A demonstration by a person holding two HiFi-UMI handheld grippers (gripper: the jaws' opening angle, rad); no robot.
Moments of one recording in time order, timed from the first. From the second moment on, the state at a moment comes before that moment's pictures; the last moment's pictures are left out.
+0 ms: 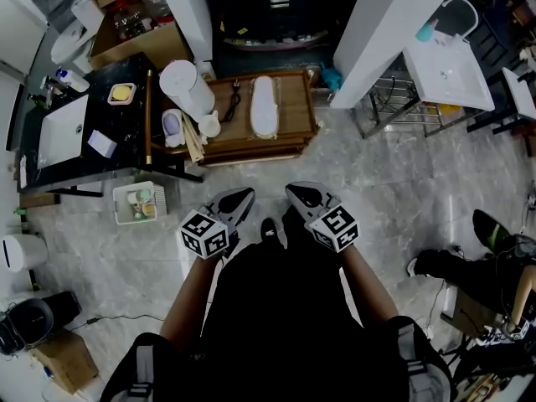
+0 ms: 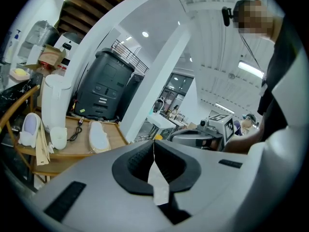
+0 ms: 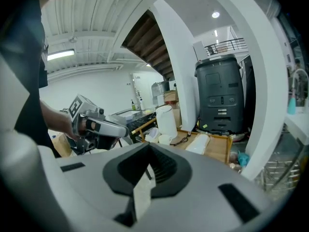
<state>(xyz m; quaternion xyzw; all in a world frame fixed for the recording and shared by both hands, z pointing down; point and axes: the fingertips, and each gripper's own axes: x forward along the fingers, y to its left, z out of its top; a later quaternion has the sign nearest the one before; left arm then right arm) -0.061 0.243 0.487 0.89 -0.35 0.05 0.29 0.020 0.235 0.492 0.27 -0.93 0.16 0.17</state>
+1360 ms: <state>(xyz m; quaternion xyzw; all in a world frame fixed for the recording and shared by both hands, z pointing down) -0.028 0.100 0.487 0.82 -0.49 0.01 0.30 0.040 0.084 0.508 0.09 -0.96 0.14 0.22</state>
